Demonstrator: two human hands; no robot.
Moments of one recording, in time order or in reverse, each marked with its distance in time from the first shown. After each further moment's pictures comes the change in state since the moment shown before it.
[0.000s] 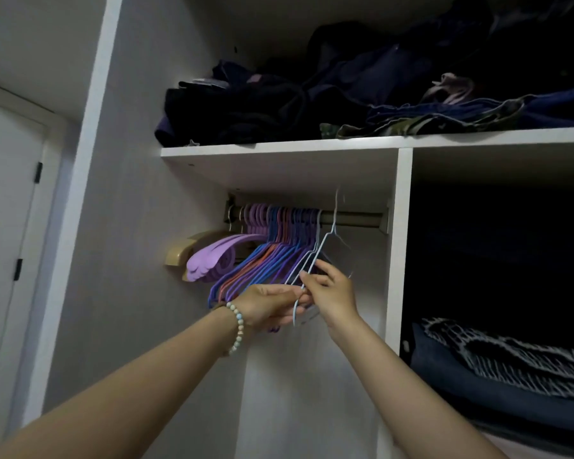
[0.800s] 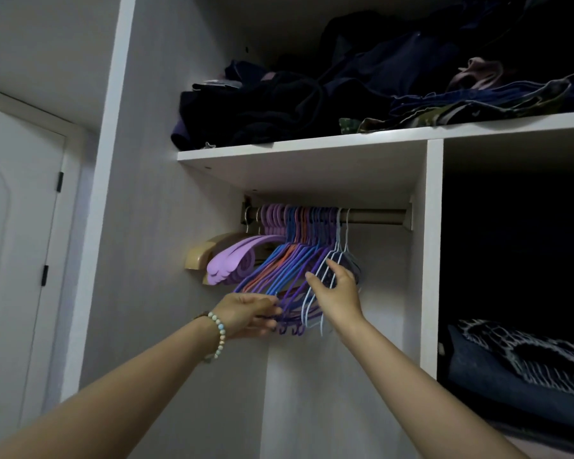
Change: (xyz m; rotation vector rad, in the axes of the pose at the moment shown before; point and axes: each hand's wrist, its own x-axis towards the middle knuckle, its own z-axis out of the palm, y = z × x) left_hand 0.005 -0.010 -0.067 0.194 0.208 -0.048; right_hand 0.014 0.009 0.022 -0.330 -0.003 -0.057
